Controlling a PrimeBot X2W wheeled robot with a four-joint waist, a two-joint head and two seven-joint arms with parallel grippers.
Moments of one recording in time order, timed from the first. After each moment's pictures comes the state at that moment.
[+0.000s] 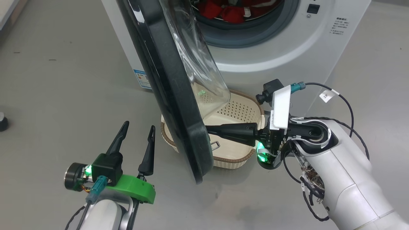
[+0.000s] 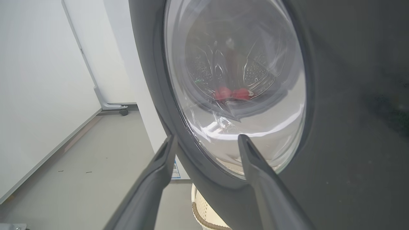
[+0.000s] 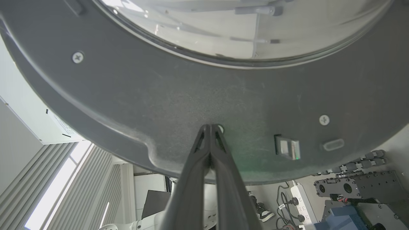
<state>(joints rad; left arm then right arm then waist) -0.21 0.04 -0.31 0.25 -0.26 0.02 -0.25 -0.60 -0.07 0.46 0.46 1.85 0.12 1.03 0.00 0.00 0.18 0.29</state>
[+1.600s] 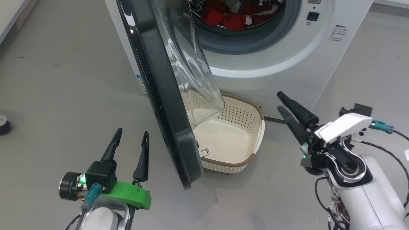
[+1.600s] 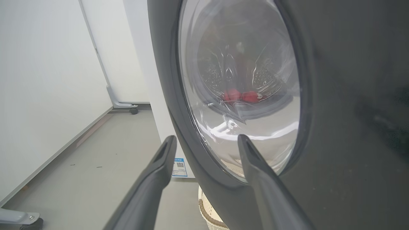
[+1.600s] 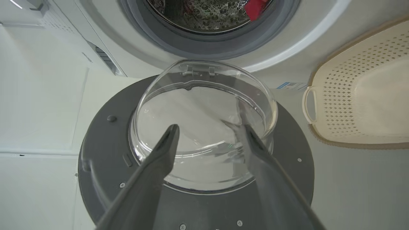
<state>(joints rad) -0.16 0.04 -0.28 0.22 -0.26 0.04 -0.25 -0.33 -0.08 0.20 0.24 1.65 0.12 0.39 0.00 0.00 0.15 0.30</state>
